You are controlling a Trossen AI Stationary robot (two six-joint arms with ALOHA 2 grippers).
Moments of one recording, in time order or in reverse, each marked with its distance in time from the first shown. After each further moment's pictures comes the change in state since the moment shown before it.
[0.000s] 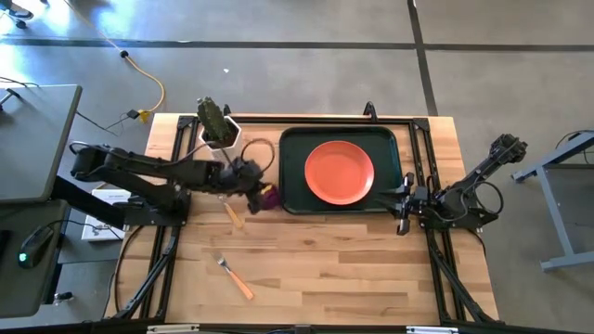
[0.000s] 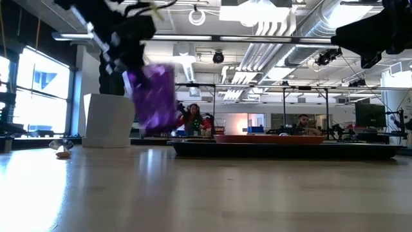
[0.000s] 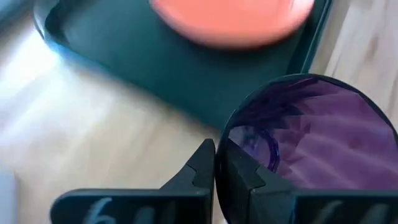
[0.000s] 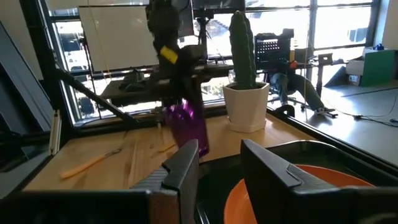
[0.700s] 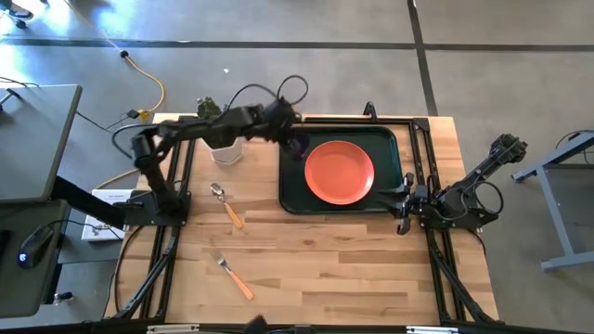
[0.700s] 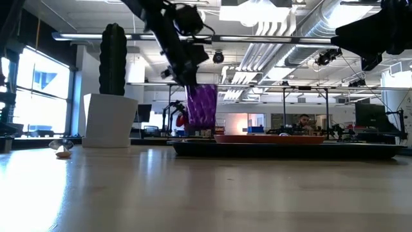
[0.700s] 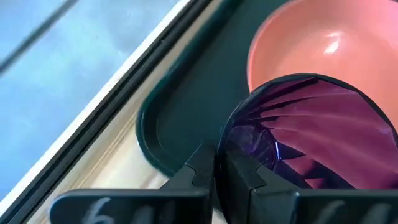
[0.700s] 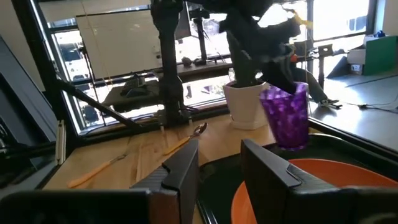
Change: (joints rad) left arm 0.450 0.521 0.633 -0.162 0.141 0.296; right arm 0.000 0.000 0.000 0.002 0.007 0.066
